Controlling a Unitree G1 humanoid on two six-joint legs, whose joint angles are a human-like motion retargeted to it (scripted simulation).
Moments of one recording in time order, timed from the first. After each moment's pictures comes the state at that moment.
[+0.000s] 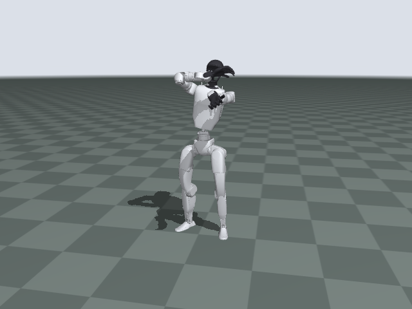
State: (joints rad) left arm -1.57 0.10 -0.27 1.35 -1.23 -0.18 0.77; right arm -1.86 -0.73 1.16 -0.09 -0.08 -0.10 -0.43; waist 0.23 -0.22 -0.05; left_leg 0.02 0.08 0.36 0.15 -0.27 -0.12; right_leg 0.05 -0.19 -0.38 0.05 -0.23 0.18
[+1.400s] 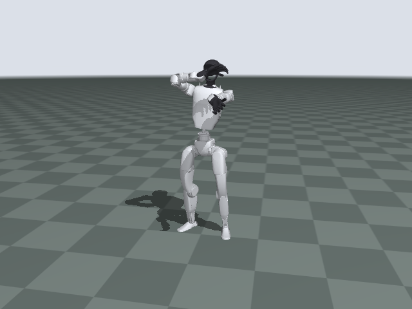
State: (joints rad) left arm -1.46 0.13 -0.29 1.40 -1.16 -0.18 0.78; right arm -1.77 -0.76 1.17 -0.04 -0.14 -0.12 -0.44; waist 0.23 -0.17 -0.11; left_leg 0.06 0.08 0.39 0.14 -0.28 -0.11; right_leg 0.07 -0.19 -0.37 0.05 -0.25 0.16
